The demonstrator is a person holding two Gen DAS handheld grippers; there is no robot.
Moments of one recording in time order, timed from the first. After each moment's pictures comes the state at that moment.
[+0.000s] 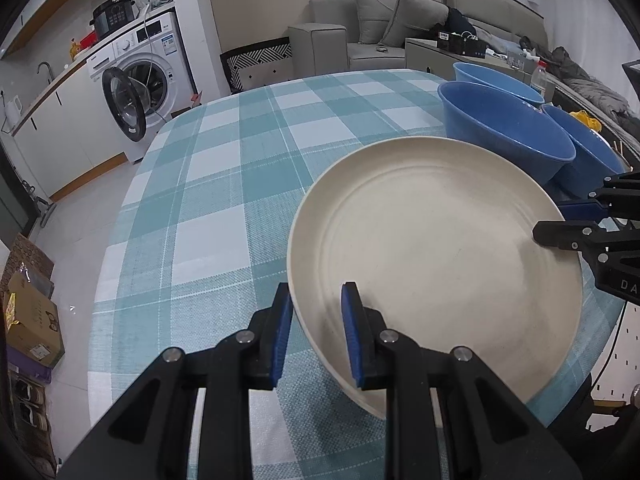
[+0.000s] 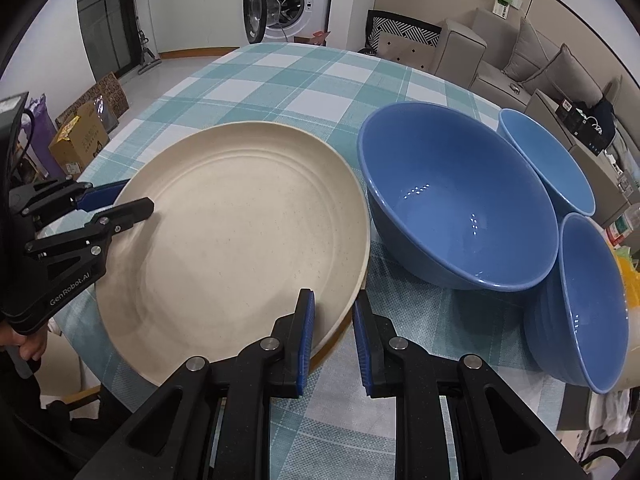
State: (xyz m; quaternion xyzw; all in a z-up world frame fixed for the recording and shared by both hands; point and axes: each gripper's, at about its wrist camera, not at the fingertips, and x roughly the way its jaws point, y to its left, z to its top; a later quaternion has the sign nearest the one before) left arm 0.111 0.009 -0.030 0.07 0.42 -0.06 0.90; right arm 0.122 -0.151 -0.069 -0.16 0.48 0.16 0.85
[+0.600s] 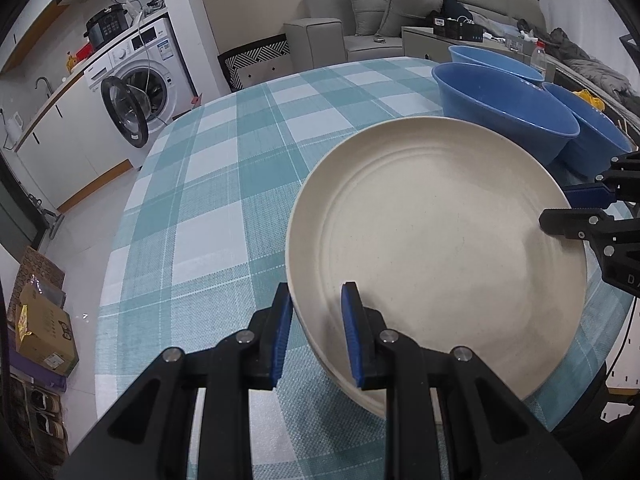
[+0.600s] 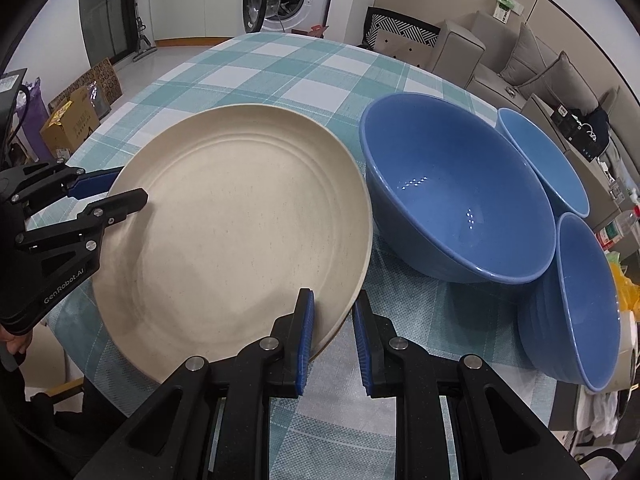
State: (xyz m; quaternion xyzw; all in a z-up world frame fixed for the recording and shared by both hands) left arm 0.110 -0.001 -0.037 0.10 0.42 -0.06 0.90; right arm 0.118 -0.147 -0.076 -0.19 0.48 0.15 0.84
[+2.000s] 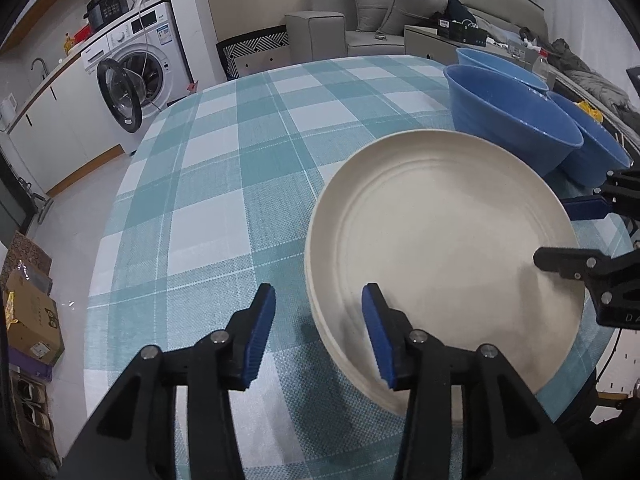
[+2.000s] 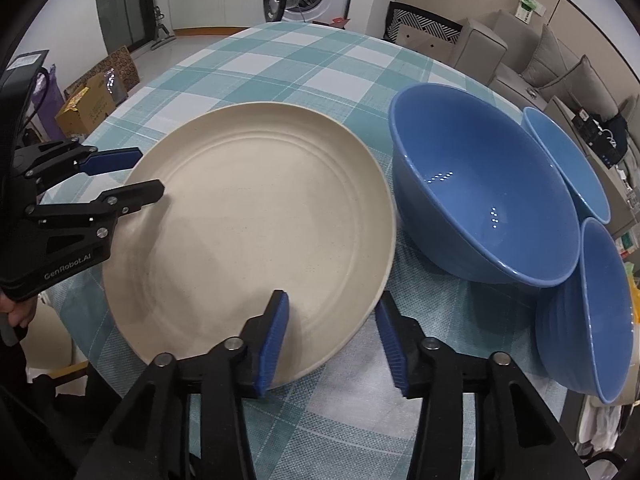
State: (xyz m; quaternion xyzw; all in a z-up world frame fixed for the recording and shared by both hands) left arm 0.115 0.016 -0.039 0.06 0.44 -0.07 0.89; right arm 0.120 -0.145 -0.087 -0.18 0.50 0.19 0.83
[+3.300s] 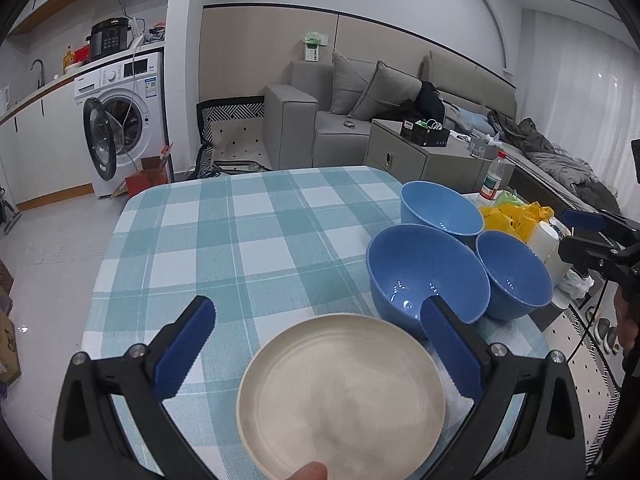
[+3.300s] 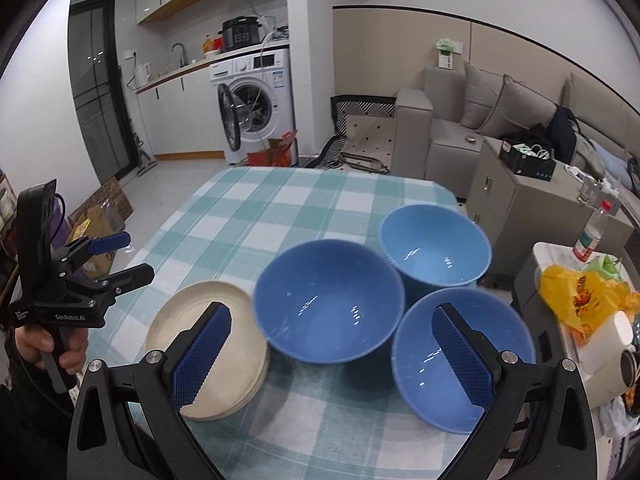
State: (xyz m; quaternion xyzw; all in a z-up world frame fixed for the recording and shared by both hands) left arm 0.144 -0.022 0.081 -0.02 0.33 -0.14 0.93; right arm 0.122 -0.282 0.081 -0.05 0.34 0.16 0.92
